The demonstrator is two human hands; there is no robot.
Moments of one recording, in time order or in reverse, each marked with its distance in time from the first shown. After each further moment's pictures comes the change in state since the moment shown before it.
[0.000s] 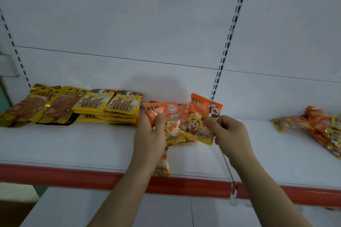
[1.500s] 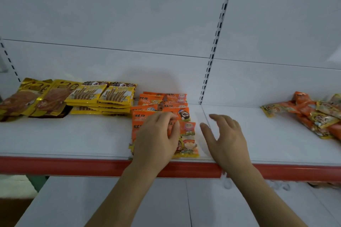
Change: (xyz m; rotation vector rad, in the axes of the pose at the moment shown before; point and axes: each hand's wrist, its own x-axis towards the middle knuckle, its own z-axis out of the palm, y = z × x) left_hand -0.024 -0.018 0.006 0.679 -0.104 0.564; right_hand -0.037 0.043 -0.005 -0.608 0.147 -0.323
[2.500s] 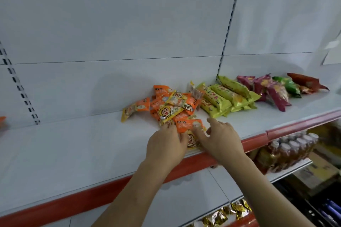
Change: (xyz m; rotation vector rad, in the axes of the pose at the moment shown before) left_hand 0.030 0.373 0.341 0.061 -0.588 0.034; right_hand 0.023 0.393 -0.245 -0.364 -0.222 0.490
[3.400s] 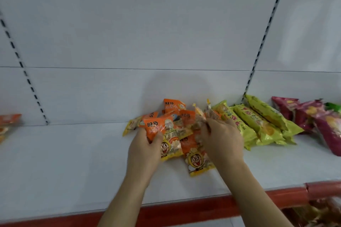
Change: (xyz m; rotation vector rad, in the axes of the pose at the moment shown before) left_hand 0.047 -0.013 -0.003 -0.775 0.417 -0.479; right_hand 0.109 -0.002 0.025 0.117 0.349 -0.320
